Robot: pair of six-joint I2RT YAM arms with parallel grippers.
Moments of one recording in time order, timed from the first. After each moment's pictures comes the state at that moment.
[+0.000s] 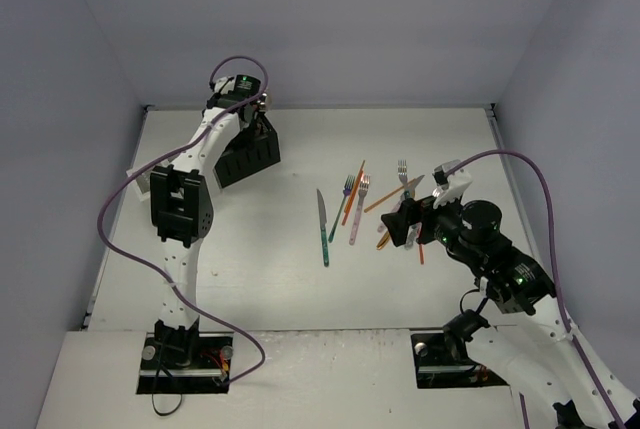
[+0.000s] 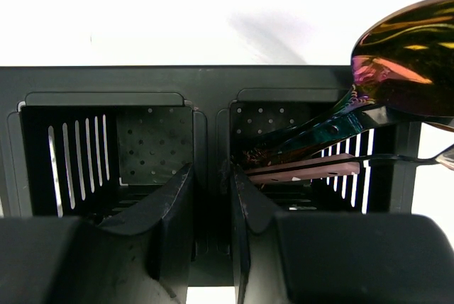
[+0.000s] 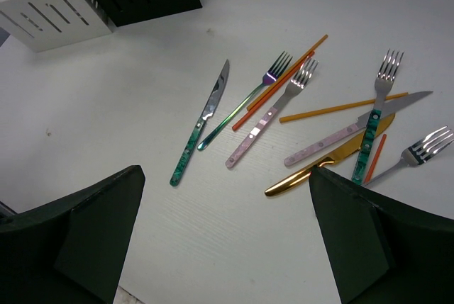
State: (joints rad) left arm -0.25 2.21 2.11 -0.89 -0.43 -0.68; right arm 0.55 0.63 0.81 -0.49 0.00 0.23
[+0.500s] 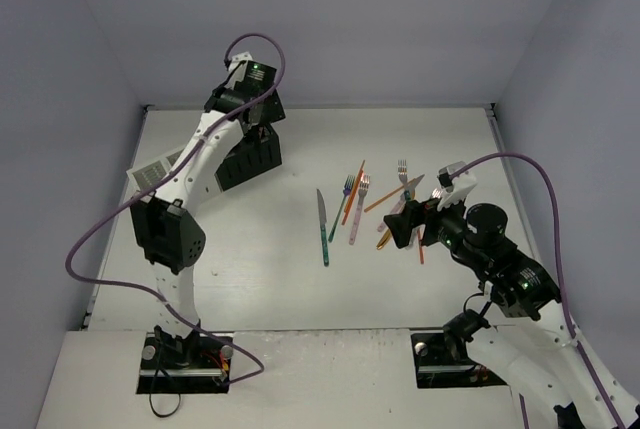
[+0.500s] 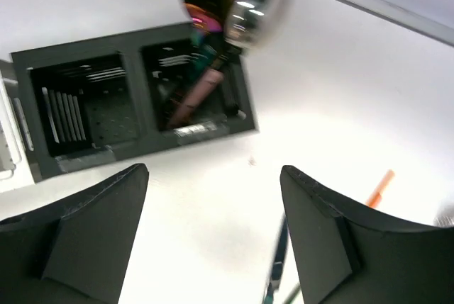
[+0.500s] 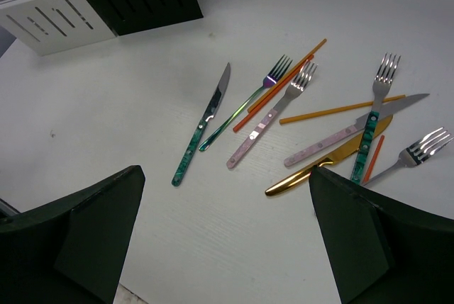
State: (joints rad) left arm -0.40 1.96 2.08 -0.91 -0.42 -0.62; right arm 0.55 0.61 0.81 -0.51 0.00 0.23
